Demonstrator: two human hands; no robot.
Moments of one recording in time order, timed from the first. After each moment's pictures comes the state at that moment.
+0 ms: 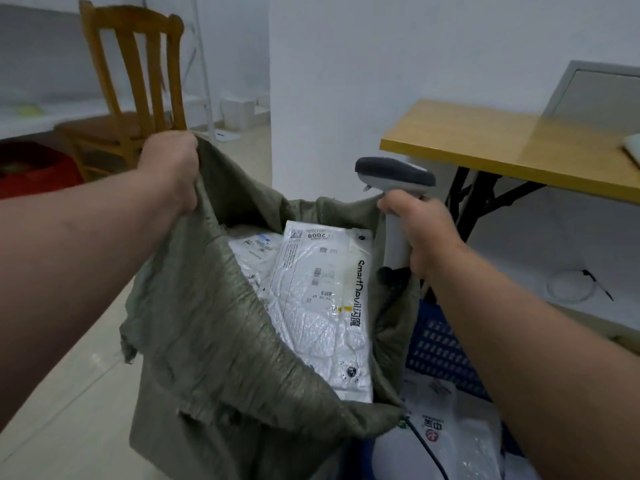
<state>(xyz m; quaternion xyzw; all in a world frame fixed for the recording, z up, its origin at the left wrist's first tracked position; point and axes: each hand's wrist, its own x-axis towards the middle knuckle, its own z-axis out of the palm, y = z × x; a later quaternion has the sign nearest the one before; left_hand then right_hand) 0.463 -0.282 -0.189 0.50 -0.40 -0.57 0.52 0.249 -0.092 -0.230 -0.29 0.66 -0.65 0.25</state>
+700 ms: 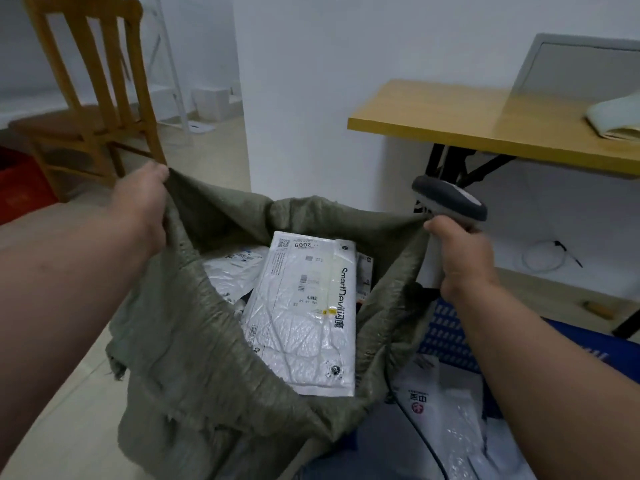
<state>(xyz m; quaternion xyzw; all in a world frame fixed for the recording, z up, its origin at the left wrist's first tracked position) 0.466 -0.260 -0.243 0.51 -0.43 -0.58 0.47 0.191 -0.025 -0.291 -0.13 0.65 -0.73 0.17</state>
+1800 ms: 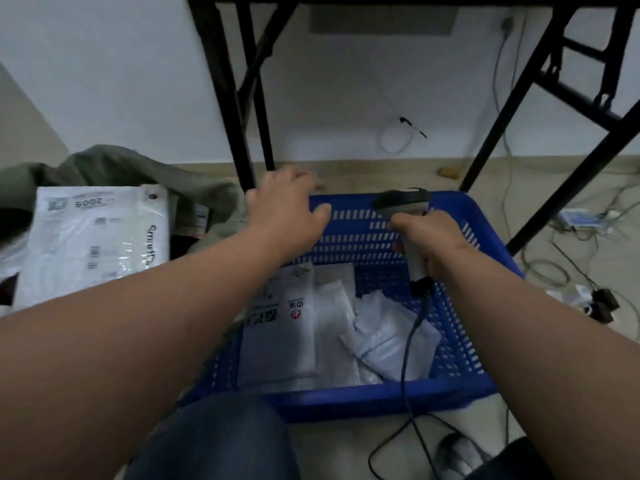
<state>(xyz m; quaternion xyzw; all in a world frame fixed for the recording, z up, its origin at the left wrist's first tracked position) 0.160 0.041 -0.367 0.19 -0.96 -0.15 0.14 0.053 0.220 -0.393 0.03 0.82 -0.53 0.21</state>
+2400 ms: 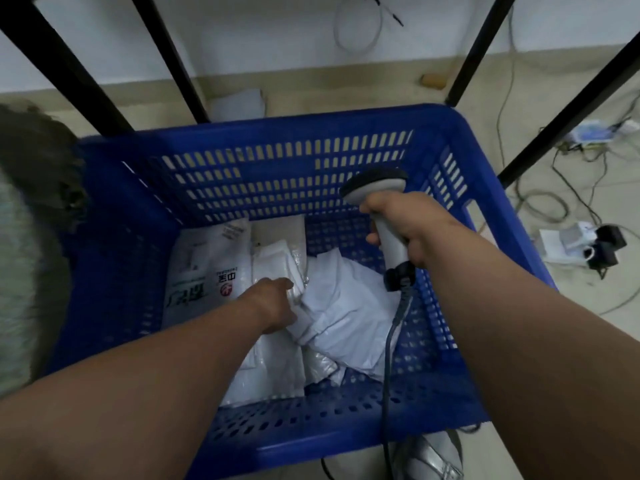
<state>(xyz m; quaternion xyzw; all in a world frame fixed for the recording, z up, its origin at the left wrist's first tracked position) 0.094 0.107 -0.615 0.25 -0.87 -0.22 -0.38 -0.045 0.264 -0.517 0.12 0.78 -0.52 0.33</state>
